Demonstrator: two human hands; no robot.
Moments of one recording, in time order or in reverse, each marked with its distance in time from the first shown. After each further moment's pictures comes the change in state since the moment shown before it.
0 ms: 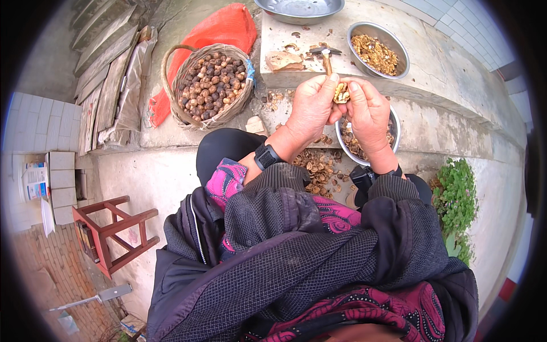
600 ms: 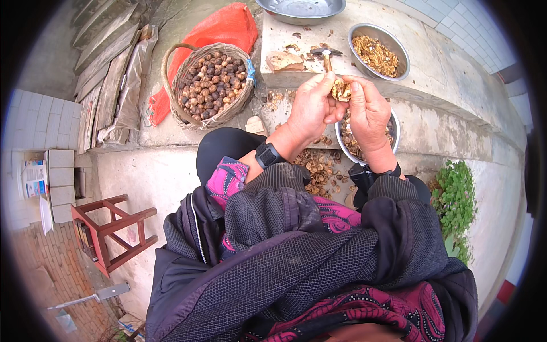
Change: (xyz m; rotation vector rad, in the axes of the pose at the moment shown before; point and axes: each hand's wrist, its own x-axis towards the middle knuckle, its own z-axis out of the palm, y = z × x) left_hand 0.006 -0.003 -0.009 -0.140 -0.066 -0.067; right_hand 0.003 0.000 0.003 -0.207 0.074 -0.287
